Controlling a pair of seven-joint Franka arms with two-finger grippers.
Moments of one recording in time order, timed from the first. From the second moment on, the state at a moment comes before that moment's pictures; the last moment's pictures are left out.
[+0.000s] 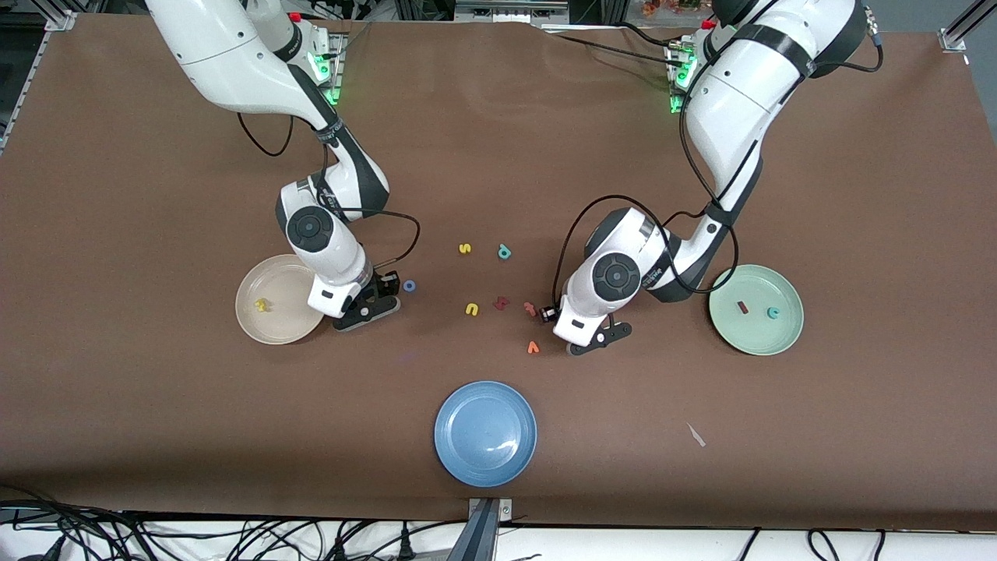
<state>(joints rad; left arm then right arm) -0.27 0.89 -0.32 -1.45 0.10 2.24 -0.96 0.35 0.63 0.07 -1.90 -0.06 2.61 0.04</state>
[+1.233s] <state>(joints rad) -0.26 0.87 -0.30 -1.41 0.10 2.28 -0.96 0.13 0.47 0.03 -1.93 -0.06 2.42 -0.43</state>
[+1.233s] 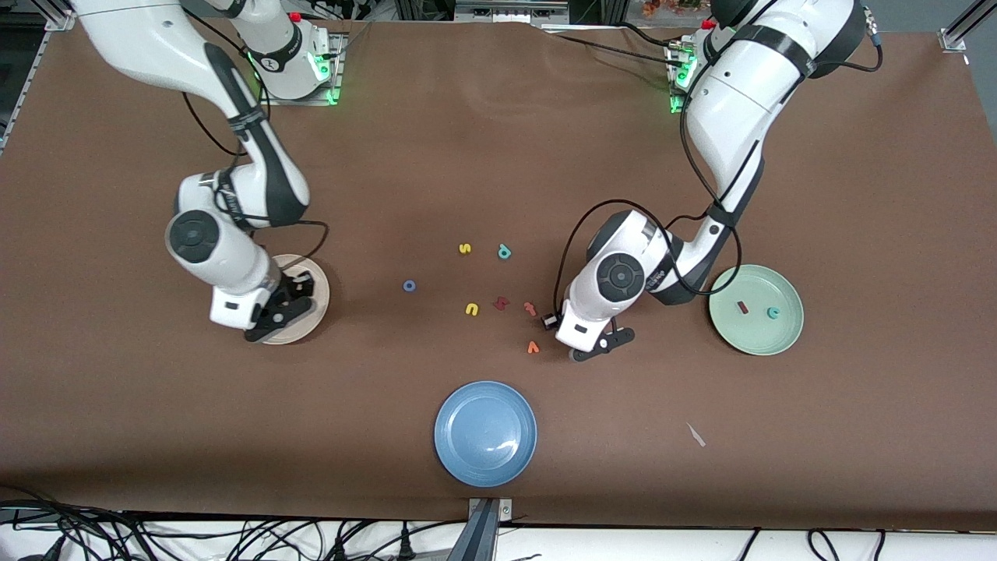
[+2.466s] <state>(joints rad) 0.30 0.65 -0.30 -1.57 0.14 1.77 -0.11 0.09 0.46 0.12 -1.96 -0.06 2.42 -0.27</state>
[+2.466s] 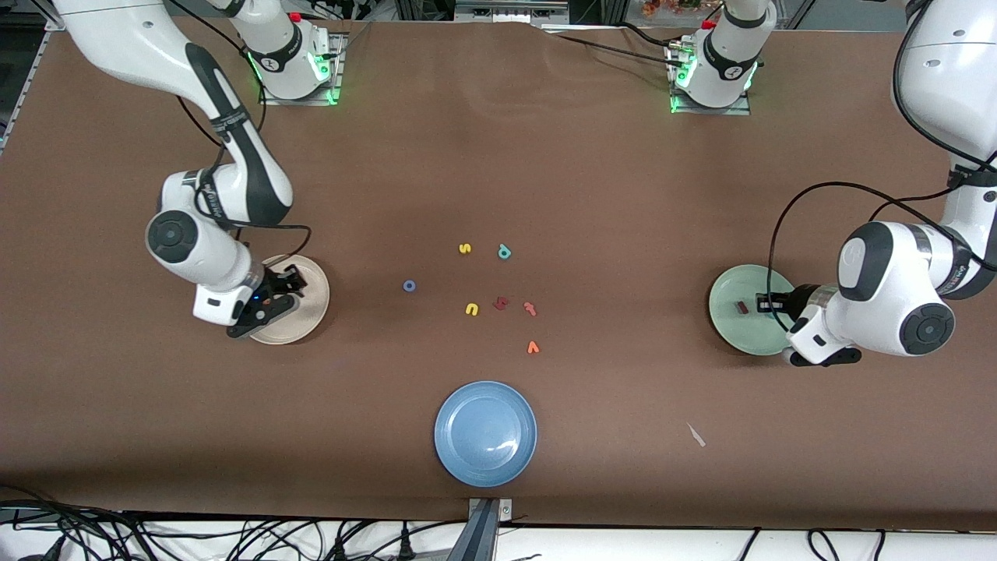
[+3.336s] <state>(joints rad) 0.30 0.58 -0.35 -1.41 0.15 1.73 -0.10 0.34 0.59 0.18 -1.92 -0.06 2.56 0.25</state>
